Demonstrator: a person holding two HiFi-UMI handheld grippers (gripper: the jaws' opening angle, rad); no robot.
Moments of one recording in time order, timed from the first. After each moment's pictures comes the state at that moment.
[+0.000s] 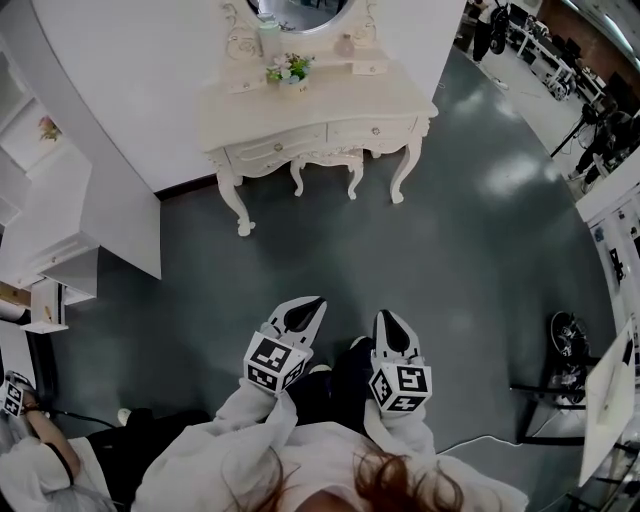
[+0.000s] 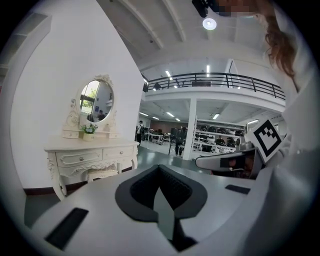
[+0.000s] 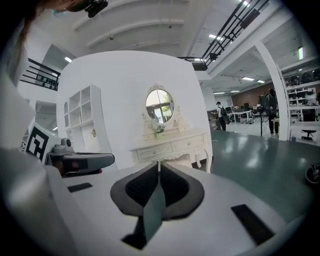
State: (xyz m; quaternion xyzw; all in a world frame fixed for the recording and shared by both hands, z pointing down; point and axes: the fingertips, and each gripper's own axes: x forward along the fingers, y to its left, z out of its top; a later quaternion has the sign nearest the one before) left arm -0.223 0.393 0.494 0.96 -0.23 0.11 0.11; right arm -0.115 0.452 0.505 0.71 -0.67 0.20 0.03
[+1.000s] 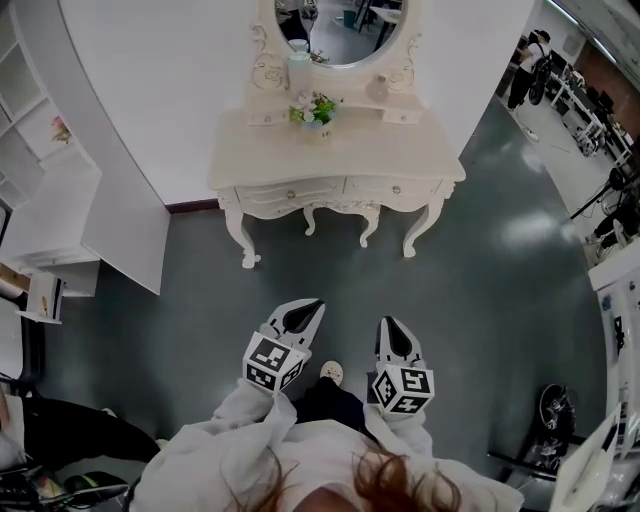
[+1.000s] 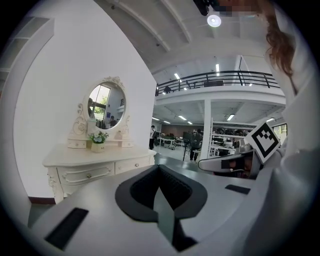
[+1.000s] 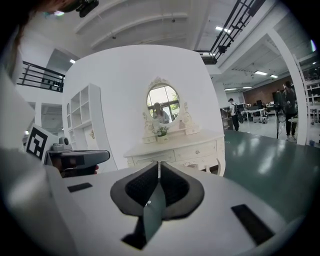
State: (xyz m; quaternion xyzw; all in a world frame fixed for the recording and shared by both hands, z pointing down) left arm -0.168 0.227 0.477 0.94 -0.30 0.09 0.10; right arm -0.037 0.276 0.499 0.67 -0.71 0.20 0.04
